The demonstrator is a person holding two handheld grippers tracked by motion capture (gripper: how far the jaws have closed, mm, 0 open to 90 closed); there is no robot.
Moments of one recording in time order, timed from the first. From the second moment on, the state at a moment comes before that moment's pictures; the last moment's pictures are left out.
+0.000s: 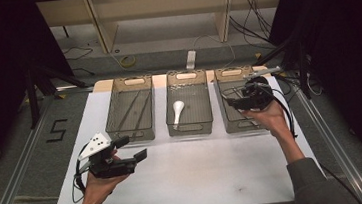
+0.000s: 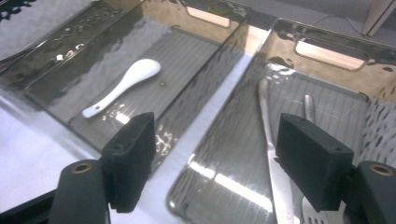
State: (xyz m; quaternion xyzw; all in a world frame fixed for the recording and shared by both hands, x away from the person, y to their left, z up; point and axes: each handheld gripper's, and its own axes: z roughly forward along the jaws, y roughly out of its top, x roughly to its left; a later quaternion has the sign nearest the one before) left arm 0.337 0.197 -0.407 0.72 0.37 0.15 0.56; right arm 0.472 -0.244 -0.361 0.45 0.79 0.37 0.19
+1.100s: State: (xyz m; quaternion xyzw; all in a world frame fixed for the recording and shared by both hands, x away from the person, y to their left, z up) left arm 0.337 0.196 -0.407 0.72 0.37 0.15 0.56; right arm 0.409 -0.227 -0.372 0.41 0.77 0.45 0.18
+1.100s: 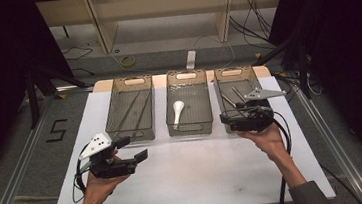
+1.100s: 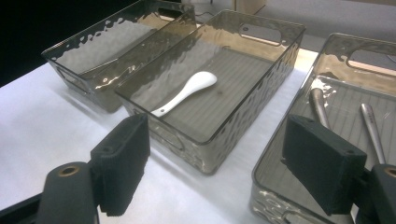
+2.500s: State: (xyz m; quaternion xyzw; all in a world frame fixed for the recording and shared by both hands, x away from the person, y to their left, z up) left arm 0.336 0.195 -0.408 0.73 0.36 0.14 0.56; right arm 0.325 -0.246 -0.422 0.39 0.74 0.51 0.18
